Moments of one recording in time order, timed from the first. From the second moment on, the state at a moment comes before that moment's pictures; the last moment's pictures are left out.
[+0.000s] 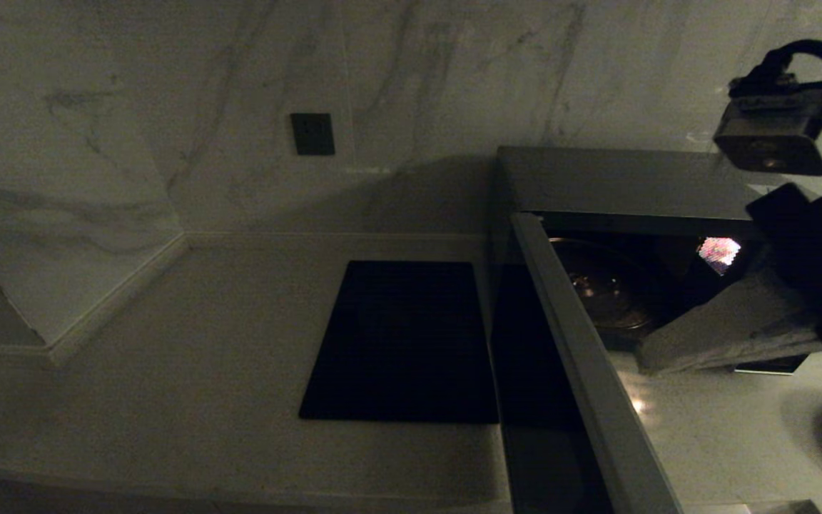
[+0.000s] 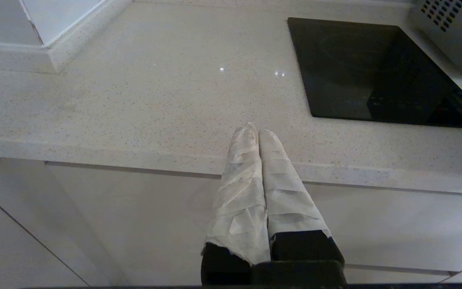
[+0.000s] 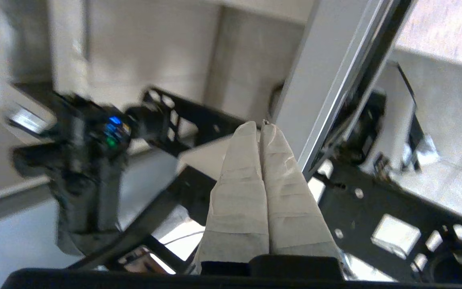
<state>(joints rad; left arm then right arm) 0.00 0.00 0.00 -0.01 0.02 -0.07 0.82 1.60 -1.98 1.26 0.14 0.77</state>
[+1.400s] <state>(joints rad) 0.00 0.00 0.00 -0.01 0.02 -0.07 0.90 1.71 -1.99 1.43 0.12 0.81</state>
